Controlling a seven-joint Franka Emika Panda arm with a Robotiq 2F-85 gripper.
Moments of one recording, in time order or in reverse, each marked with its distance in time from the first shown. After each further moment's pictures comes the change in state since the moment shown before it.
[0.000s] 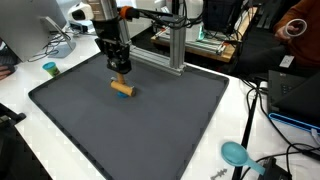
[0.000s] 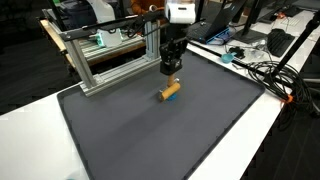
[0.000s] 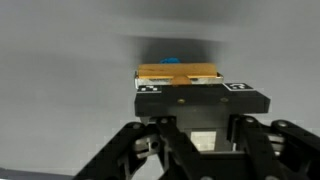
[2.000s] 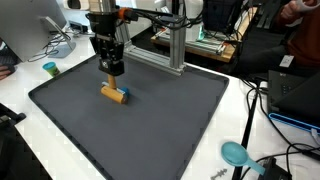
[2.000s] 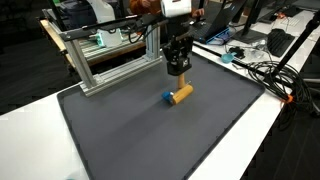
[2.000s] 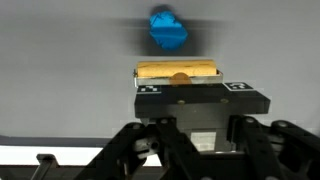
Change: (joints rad) arm -0.043 -0.038 0.033 -0.092 0.100 0.274 -0.034
